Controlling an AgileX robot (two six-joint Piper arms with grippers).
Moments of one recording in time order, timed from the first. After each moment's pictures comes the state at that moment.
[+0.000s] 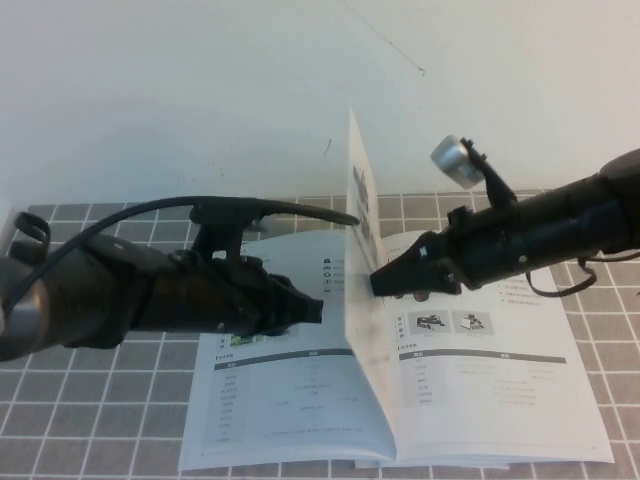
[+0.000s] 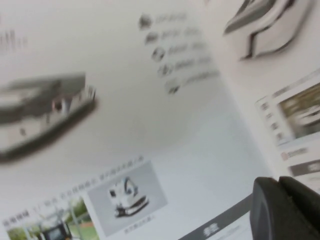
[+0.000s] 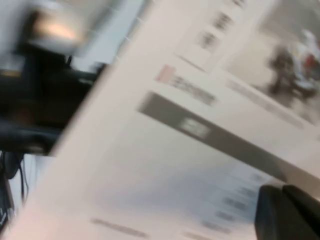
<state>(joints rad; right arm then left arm) 0.28 1.96 -1.28 1.30 1.02 -1.03 -0.39 1.72 -0.96 -1.36 0.42 1.09</state>
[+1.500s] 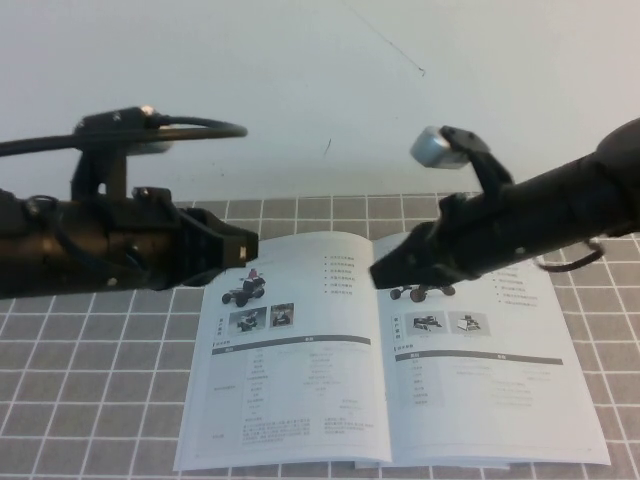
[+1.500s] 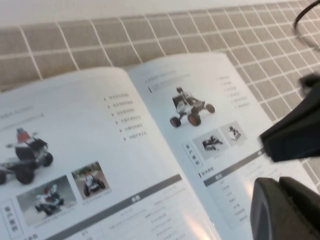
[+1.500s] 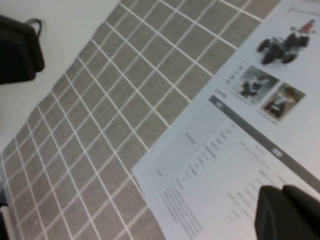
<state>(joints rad) 0.35 1.87 -1.28 1.15 0.90 -0.98 -0.25 1.34 -0.95 -1.08 0.61 0.78</state>
